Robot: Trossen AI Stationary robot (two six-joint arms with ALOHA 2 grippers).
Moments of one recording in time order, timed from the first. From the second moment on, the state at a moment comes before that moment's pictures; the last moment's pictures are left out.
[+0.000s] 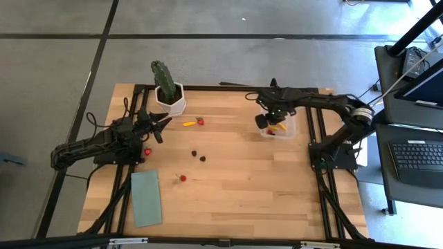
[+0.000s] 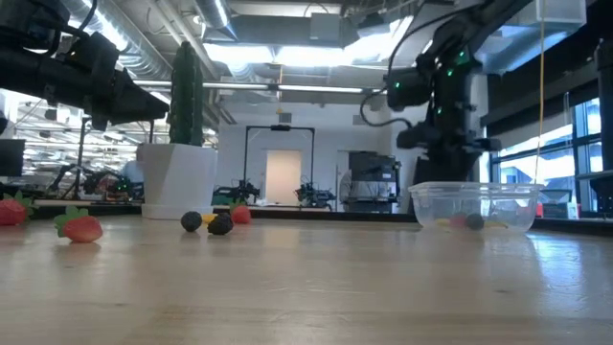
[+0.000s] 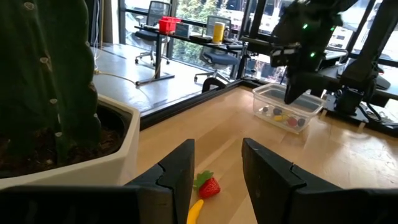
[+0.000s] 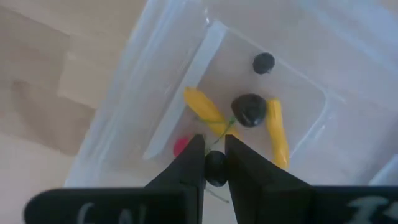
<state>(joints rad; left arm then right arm) 0.31 0.01 0.07 -0.16 -0.30 -0.20 -0.52 1.61 1.05 -0.94 0.05 0.64</state>
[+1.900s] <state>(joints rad) 0.25 0.17 0.07 -0.02 -0.06 -0.25 -0.11 1.12 1.07 -0.31 0.55 0.33</state>
